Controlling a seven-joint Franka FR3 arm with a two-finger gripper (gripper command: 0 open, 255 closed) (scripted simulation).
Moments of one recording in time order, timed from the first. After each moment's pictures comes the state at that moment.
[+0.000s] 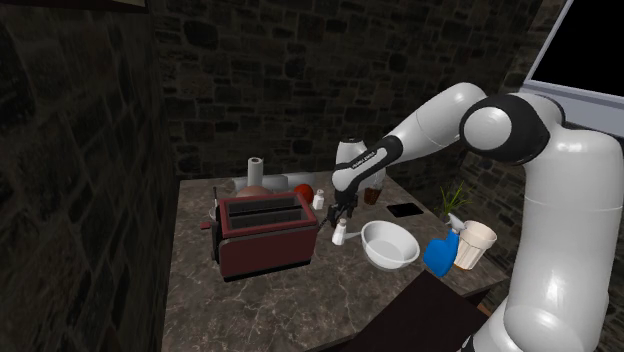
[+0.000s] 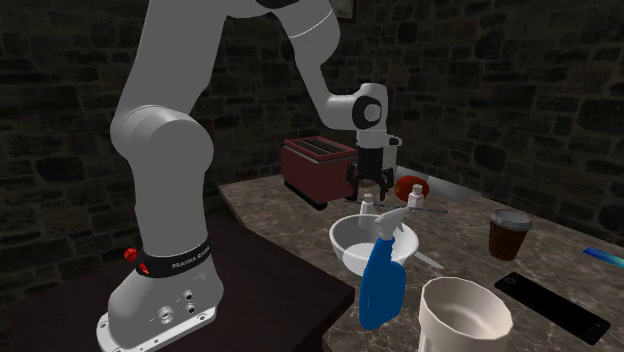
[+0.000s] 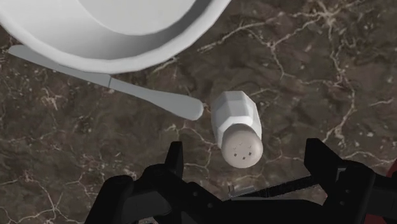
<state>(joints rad) -0.08 0.39 -0.07 -2.10 -0.09 2.43 -0.14</state>
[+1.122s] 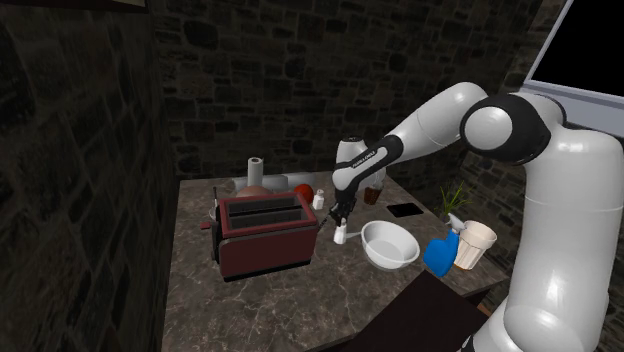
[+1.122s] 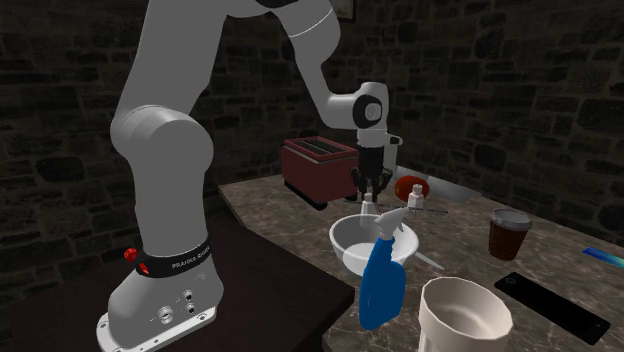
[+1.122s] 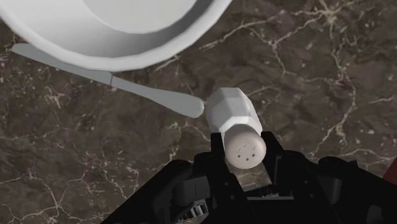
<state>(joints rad) -0.08 0.39 -0.07 -2.10 -0.09 2.43 -0.14</state>
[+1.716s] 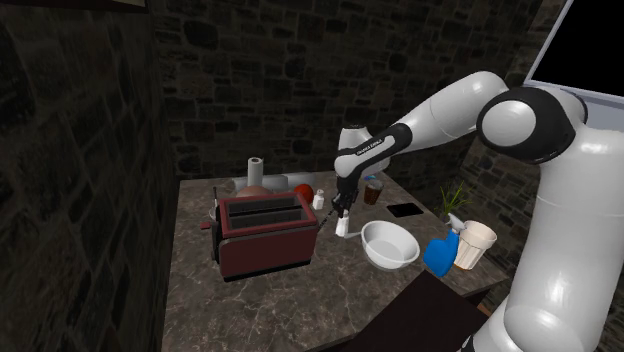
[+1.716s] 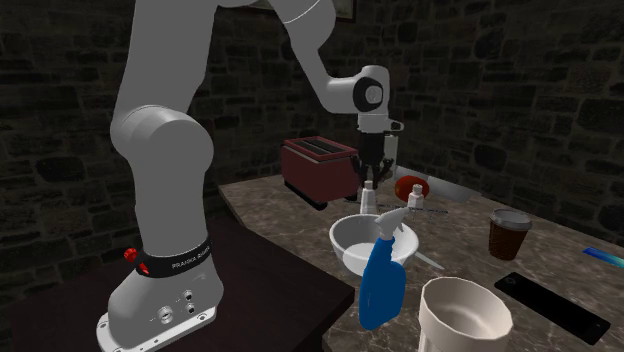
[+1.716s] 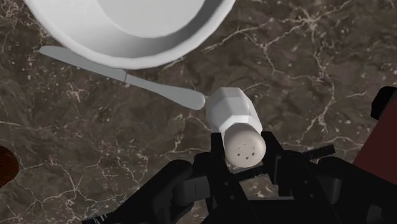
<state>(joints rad) -0.08 0.31 -0.07 -2.09 -0.09 2.33 -0.15</state>
